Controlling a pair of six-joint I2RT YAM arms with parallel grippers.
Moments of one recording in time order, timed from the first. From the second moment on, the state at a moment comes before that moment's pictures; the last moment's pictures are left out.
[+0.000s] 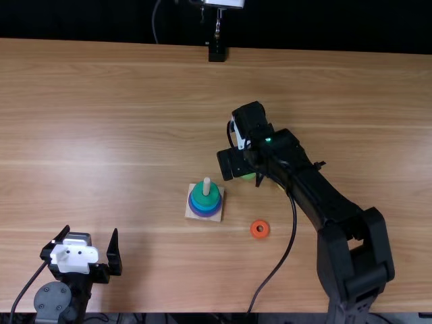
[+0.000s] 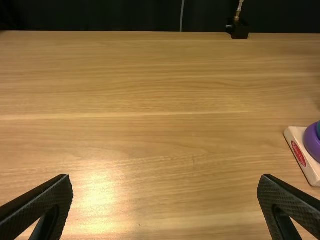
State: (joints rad) left arm -0.07 0.01 0.11 -0.39 0.00 -0.05; right arm 0.40 2.05 1.53 -0.71 0.02 0.07
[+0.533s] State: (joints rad) left arm -0.07 0.01 0.11 -0.39 0.00 -0.05; right arm 0.40 2.08 1.52 -0.71 0.02 0.07
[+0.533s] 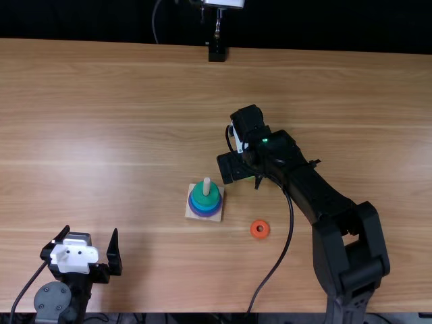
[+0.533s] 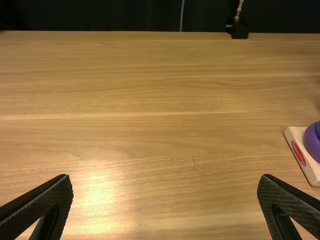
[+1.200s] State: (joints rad) left arm -0.07 0.01 0.11 -0.39 0.00 -0.05; right arm 0.40 2.13 1.52 -0.71 0.02 0.07
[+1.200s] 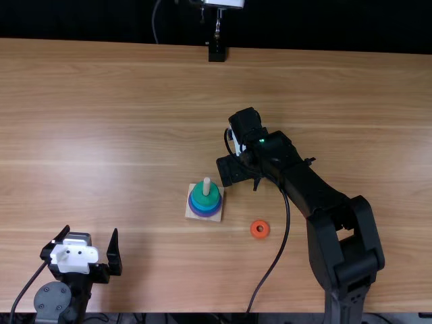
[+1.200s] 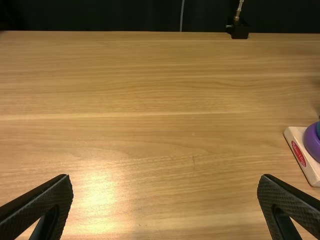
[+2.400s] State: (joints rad) left arm -0.07 0.01 0.11 -0.39 0.00 -0.05; right arm 0.41 2.02 1.80 -1.09 0.02 -0.06
